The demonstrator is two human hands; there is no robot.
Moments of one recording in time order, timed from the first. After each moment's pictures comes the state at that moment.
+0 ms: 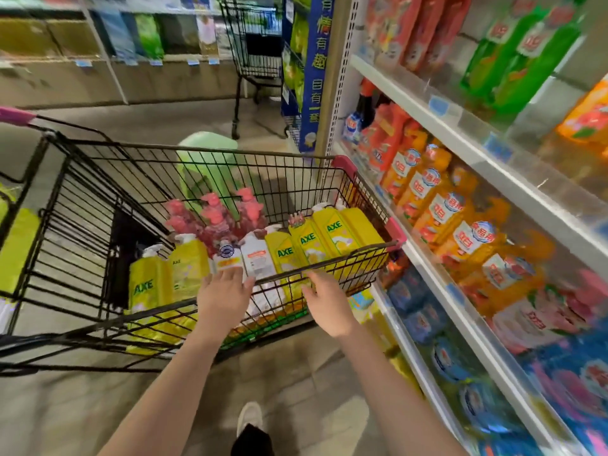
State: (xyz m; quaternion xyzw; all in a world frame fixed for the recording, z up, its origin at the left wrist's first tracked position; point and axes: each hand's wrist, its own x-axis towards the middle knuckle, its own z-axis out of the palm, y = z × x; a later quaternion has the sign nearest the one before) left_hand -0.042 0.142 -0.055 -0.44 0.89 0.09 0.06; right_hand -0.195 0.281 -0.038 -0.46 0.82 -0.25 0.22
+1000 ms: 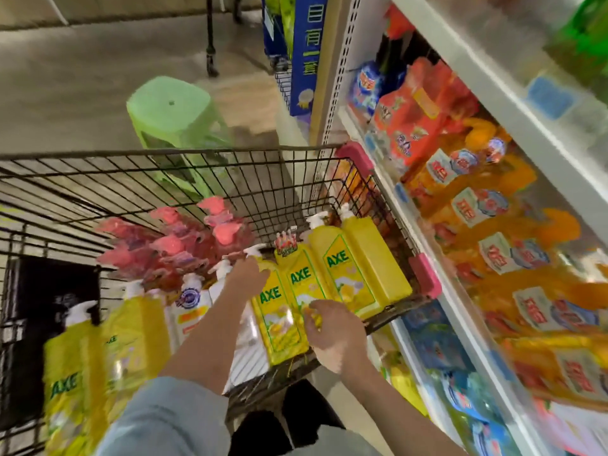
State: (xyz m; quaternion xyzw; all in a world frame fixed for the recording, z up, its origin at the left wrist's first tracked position) left_hand -0.249 -0.031 -0.171 -0.50 0.78 0.31 0.20; right_hand -0.317 0.172 -0.083 -0.40 0.87 -0.10 0.28
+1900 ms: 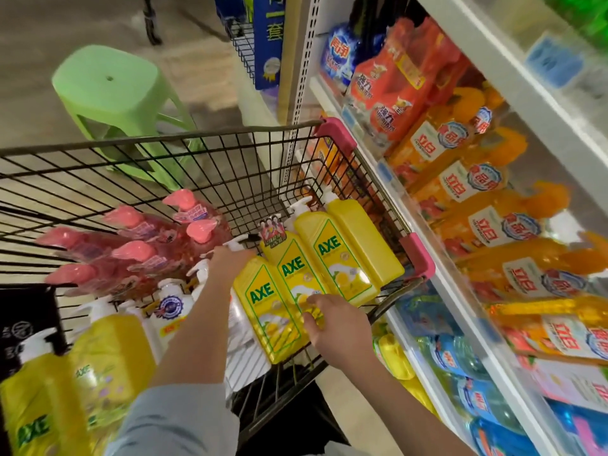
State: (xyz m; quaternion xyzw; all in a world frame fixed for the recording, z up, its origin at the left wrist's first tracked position) left_hand -0.264 -0.073 -0.228 -0.62 0.57 0.54 0.06; right_hand -0.314 0.173 -0.090 -0.36 0.89 -0.10 0.27
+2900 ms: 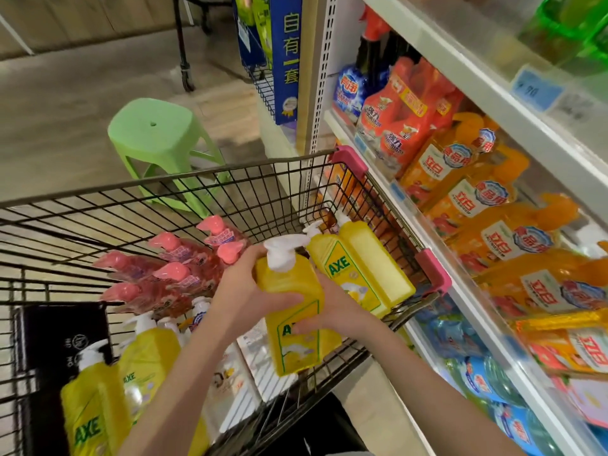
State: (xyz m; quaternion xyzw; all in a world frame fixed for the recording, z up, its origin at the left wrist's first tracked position) left_hand -0.212 -0.006 0.003 -0.37 0.75 0.54 -0.05; right_hand -0.342 0.125 -0.060 -0.29 0.69 -0.39 0.54
